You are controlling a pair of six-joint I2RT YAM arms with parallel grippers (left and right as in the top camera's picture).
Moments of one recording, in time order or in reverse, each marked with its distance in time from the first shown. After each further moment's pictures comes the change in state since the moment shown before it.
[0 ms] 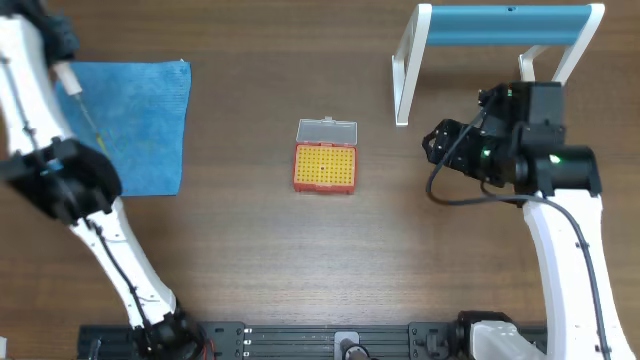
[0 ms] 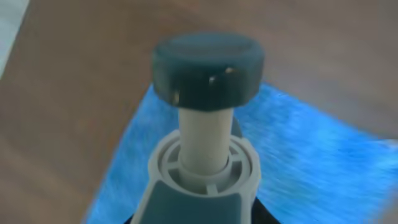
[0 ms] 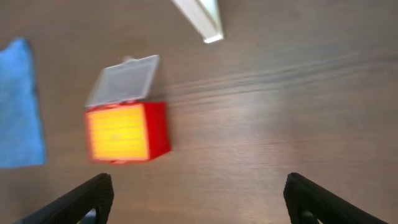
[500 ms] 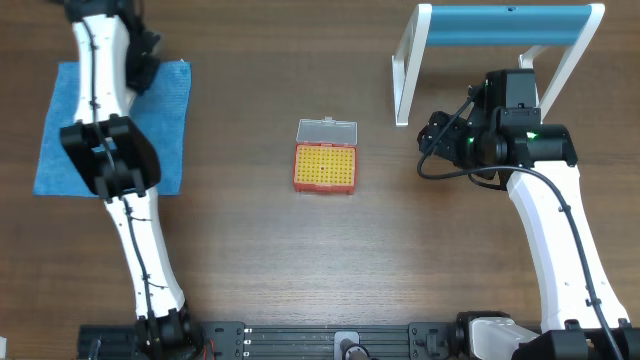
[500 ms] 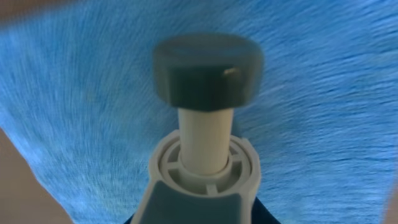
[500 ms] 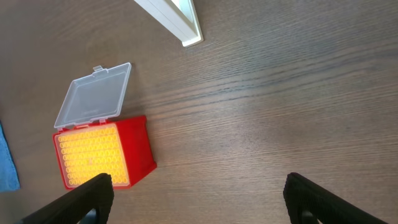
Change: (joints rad) left arm -0.174 0.190 0.006 -0.174 -0.072 0.473; right arm 0.039 0.115 0.000 0.064 0.066 0.069
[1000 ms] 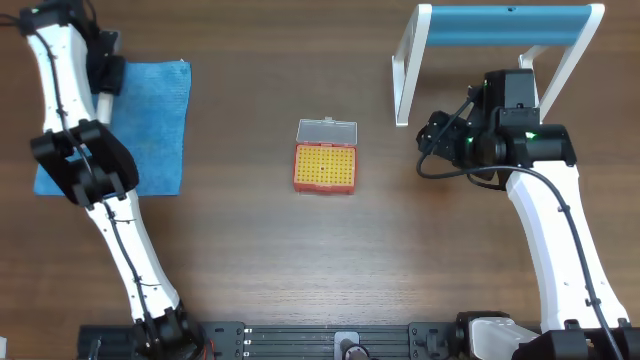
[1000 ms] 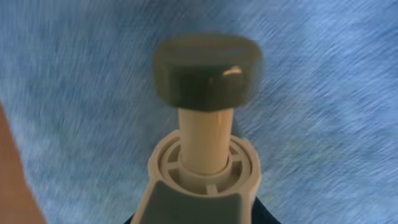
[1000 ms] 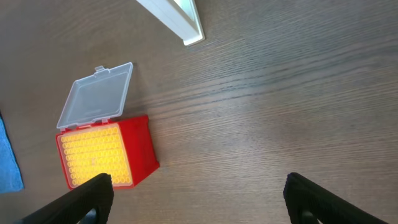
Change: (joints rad) left arm 0.117 0.003 0.000 0.093 0.141 -0.089; right arm 0.008 0.000 0.000 0.000 0.000 0.019
